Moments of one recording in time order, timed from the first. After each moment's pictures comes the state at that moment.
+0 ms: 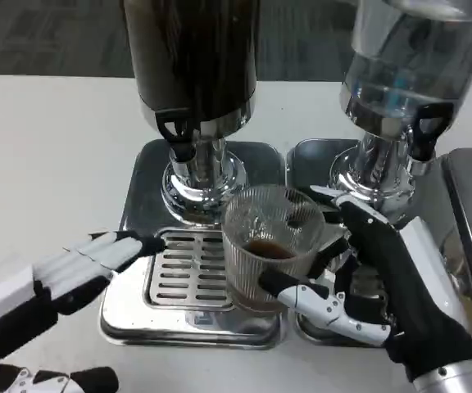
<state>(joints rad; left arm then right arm) 0.25 0.79 0.26 0.22 -0.03 -1.14 -0.67 0.35 -0.16 0.25 -0.36 -0.45 -0.19 -0.09</state>
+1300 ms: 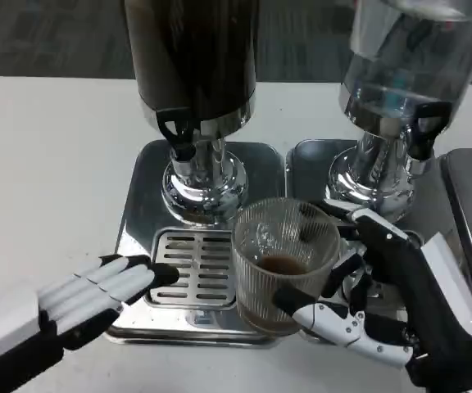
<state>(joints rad) 0.38 0.81 0.26 0.11 -0.02 -1.16 -0.60 0.46 -0.17 0.21 -0.46 -0.41 -0.21 -0.03</state>
